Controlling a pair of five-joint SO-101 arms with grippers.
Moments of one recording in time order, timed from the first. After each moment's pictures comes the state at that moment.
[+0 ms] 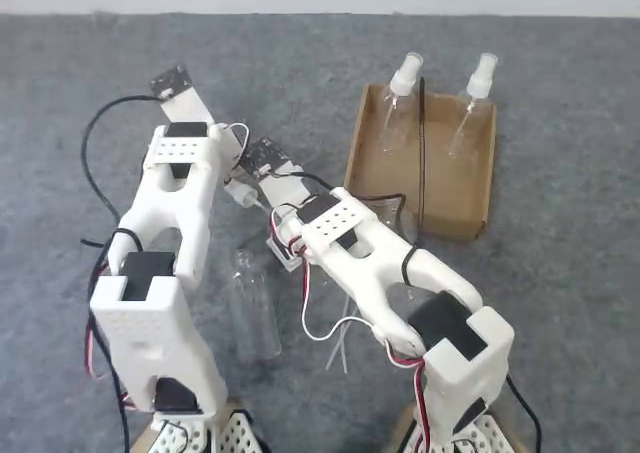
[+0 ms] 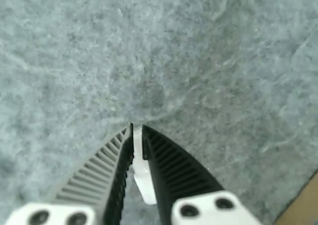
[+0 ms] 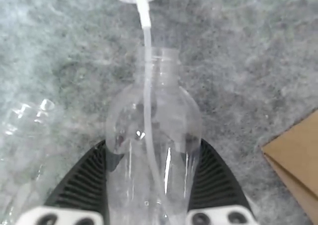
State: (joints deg) left arm -5.9 24.2 6.5 56.6 35.6; right arm -41.9 15.0 18.5 46.5 1.6
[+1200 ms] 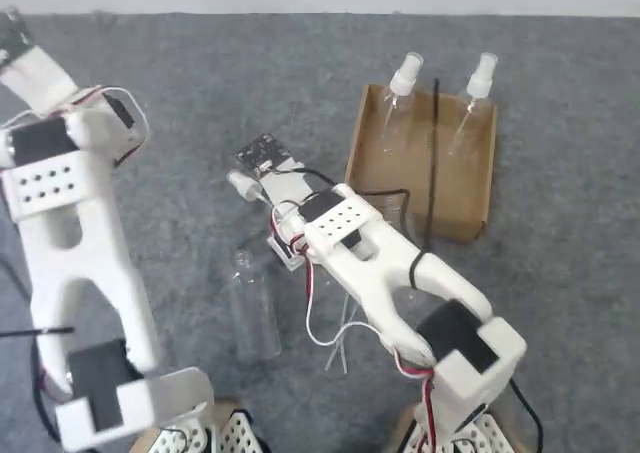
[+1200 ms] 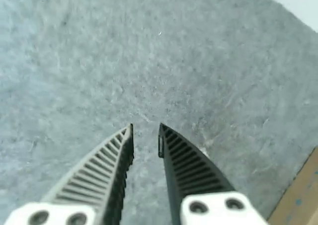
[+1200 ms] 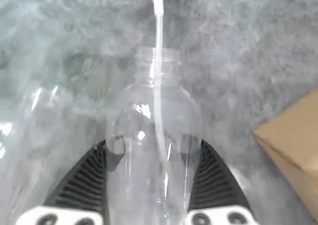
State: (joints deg) left arm -24.2 -8.7 3.6 73.0 22.9; right arm -41.9 8.8 18.5 54.5 1.7
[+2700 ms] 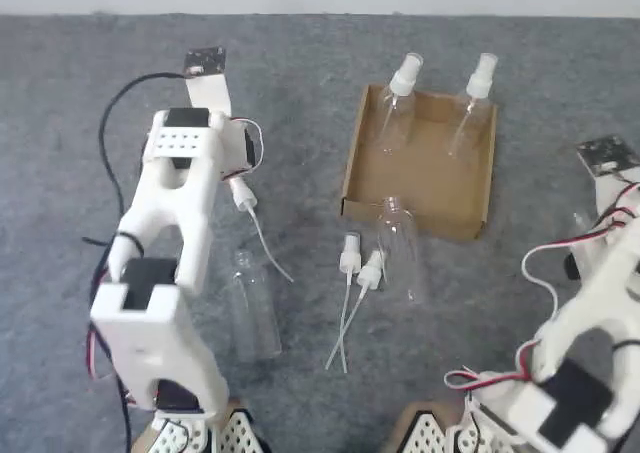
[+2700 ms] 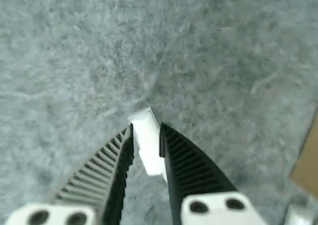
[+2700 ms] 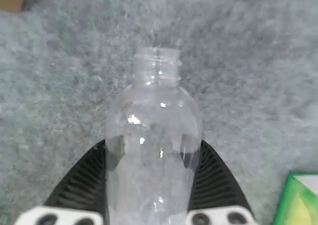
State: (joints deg) left arm -4.4 21.3 0.9 65.8 14.5; right arm 36.7 -9.8 24.7 68.7 51.4
